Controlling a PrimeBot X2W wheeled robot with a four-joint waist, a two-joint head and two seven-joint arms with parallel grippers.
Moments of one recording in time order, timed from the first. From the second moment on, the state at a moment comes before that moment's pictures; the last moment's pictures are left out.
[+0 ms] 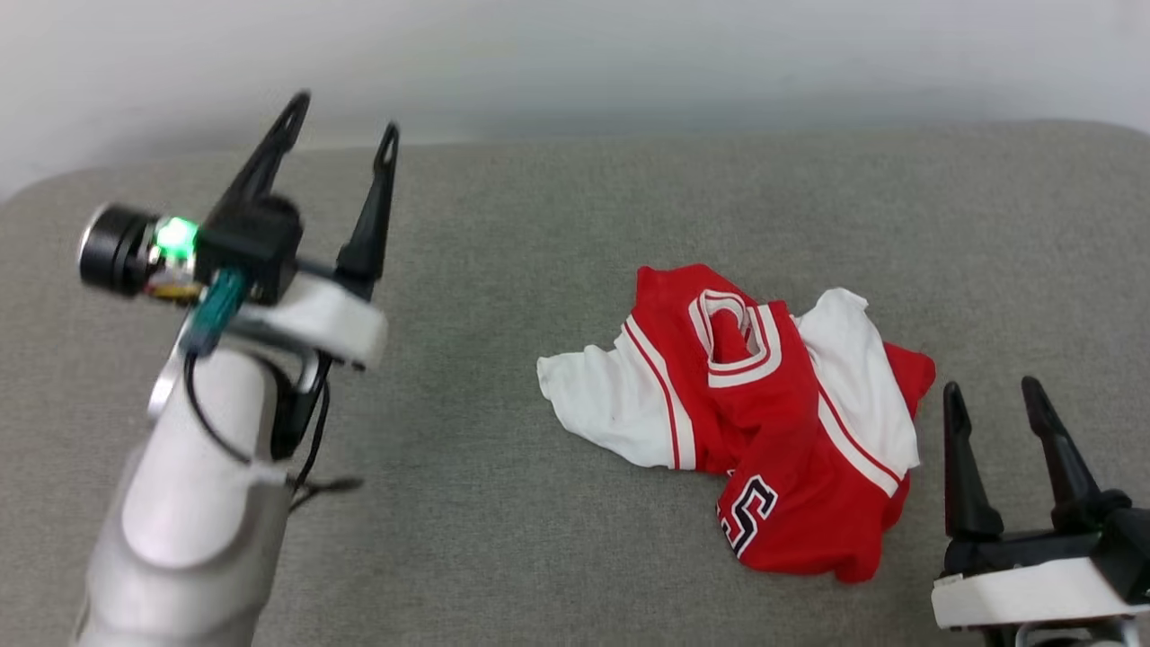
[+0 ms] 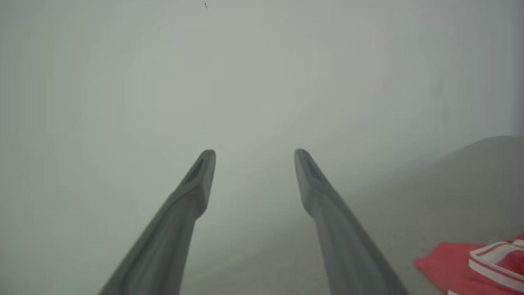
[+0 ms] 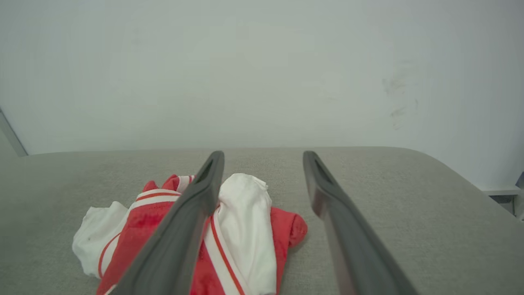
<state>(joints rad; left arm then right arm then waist) -0.55 0.26 -0.16 0.23 -0.04 -0.10 -0.23 0.04 -0.05 -0.07 -0.06 0.11 0.13 -0.26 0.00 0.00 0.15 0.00</state>
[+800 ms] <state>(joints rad) -1.11 0.53 -0.98 0.26 -0.75 -0.13 0.71 -0.10 -0.05 -0.06 -0.08 0.12 0.13 -0.26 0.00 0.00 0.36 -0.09</state>
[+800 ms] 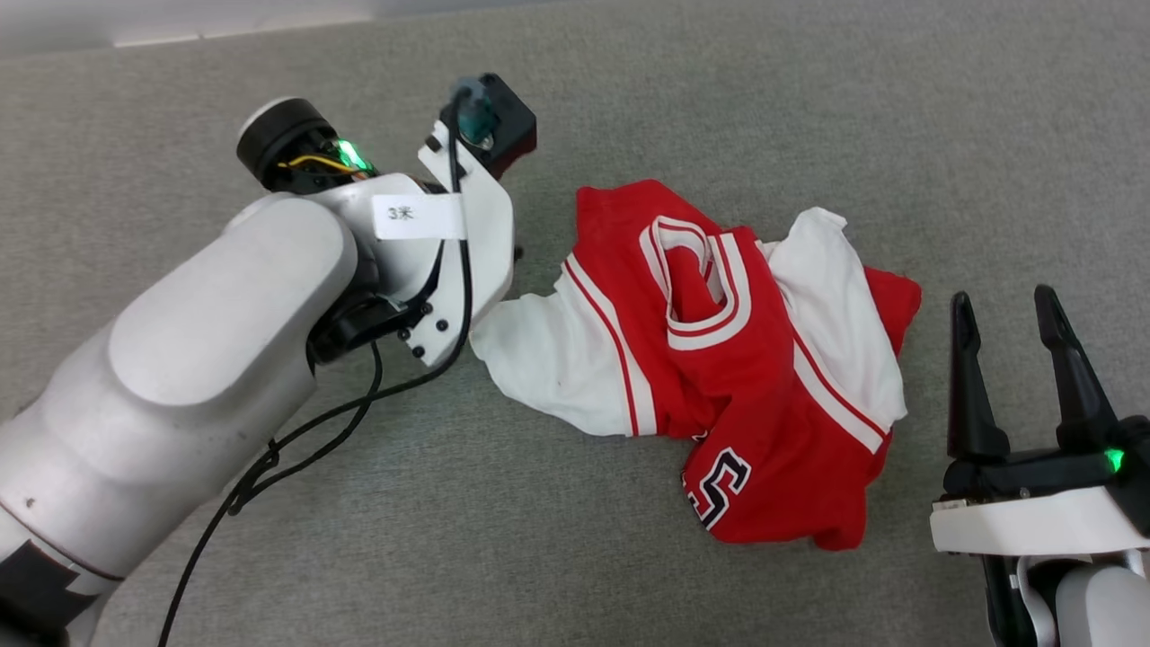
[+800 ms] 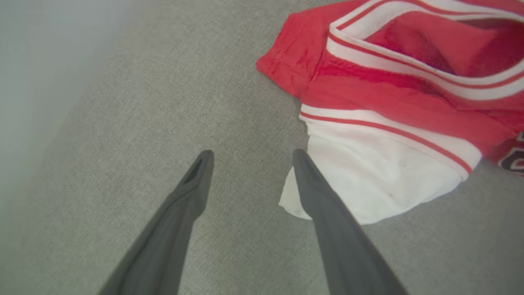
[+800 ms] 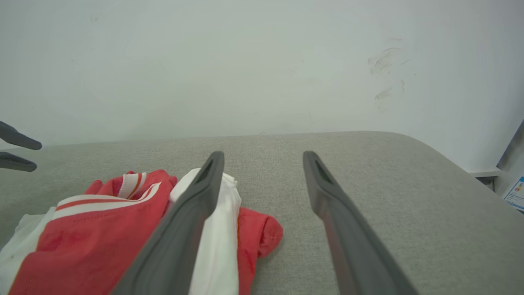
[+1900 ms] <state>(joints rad) -1.14 0.74 -1.28 0.29 -0.98 -0.13 0.69 -0.08 -0.05 -0.07 -0.06 0.13 0.13 -0.26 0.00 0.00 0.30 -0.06</state>
